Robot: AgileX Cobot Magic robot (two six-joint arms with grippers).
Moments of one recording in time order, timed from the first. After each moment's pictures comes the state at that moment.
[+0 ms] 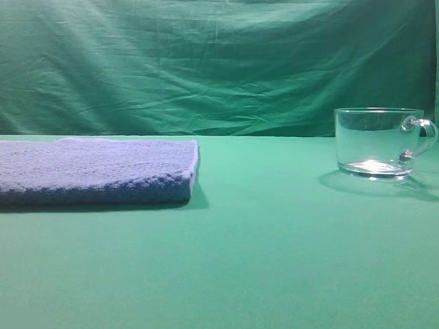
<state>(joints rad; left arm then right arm) -0.04 -0.02 -0.05 -0.37 0.41 -0.05 0.04 0.03 -0.04 -0.19 0.07 0.25</state>
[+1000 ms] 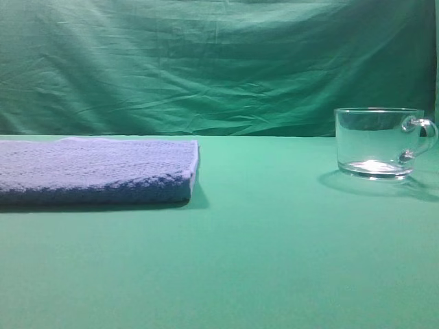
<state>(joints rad) -0.04 -0.02 -0.05 -0.37 0.41 -0.05 0.06 1.04 -0.74 0.06 0.71 -0.05</state>
